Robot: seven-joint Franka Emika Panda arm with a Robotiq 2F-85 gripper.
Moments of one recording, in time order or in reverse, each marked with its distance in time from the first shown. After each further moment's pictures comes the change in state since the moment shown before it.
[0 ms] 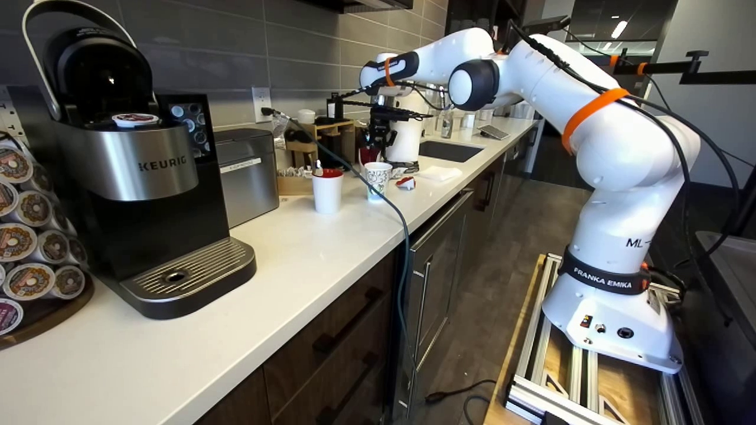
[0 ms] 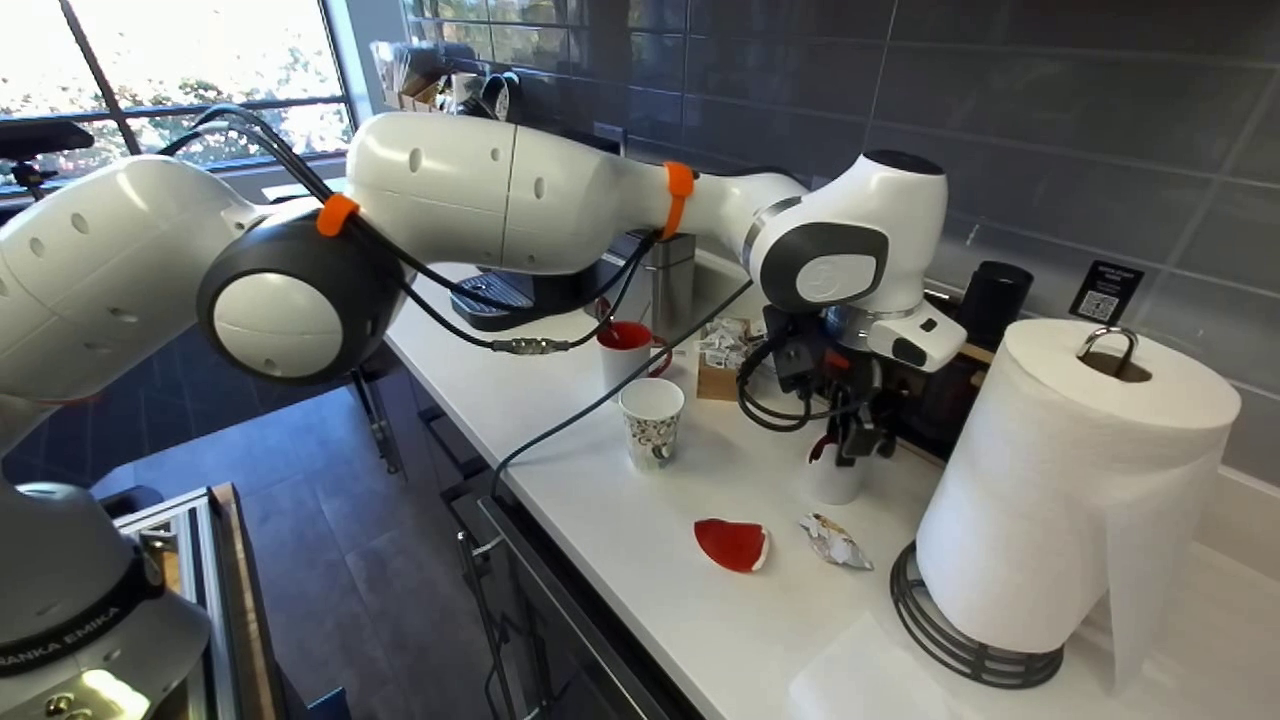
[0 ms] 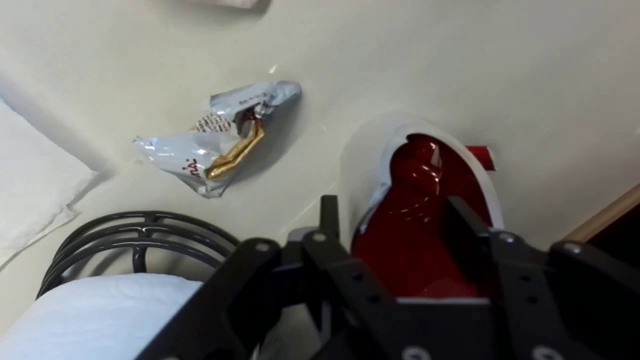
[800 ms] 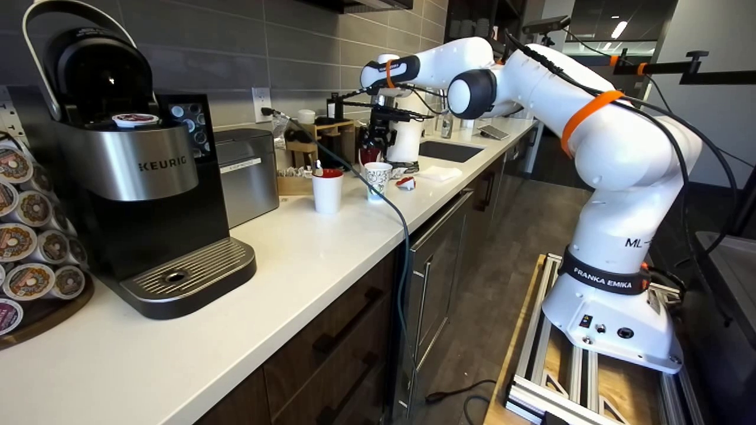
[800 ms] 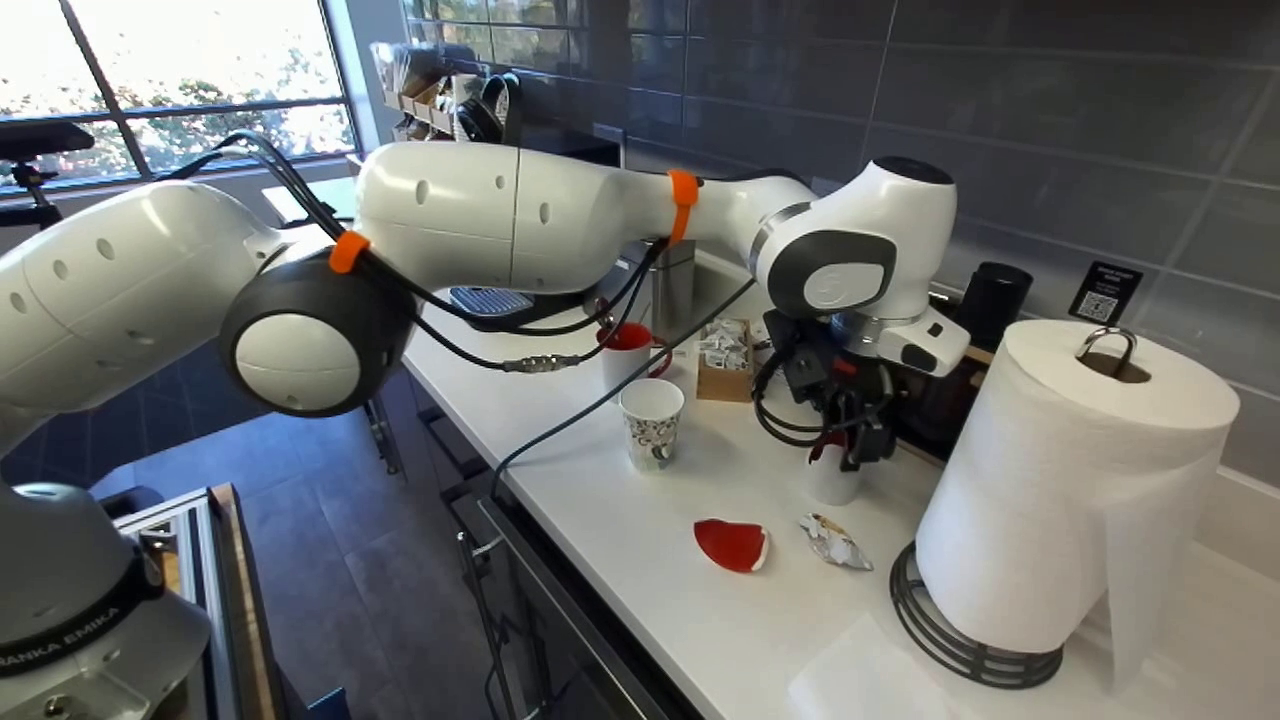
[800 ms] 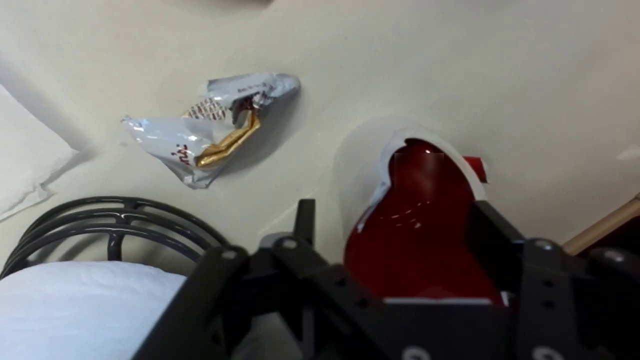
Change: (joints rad) arm -0.025 0.065 0.031 0.112 0.003 -0.060 -0.100
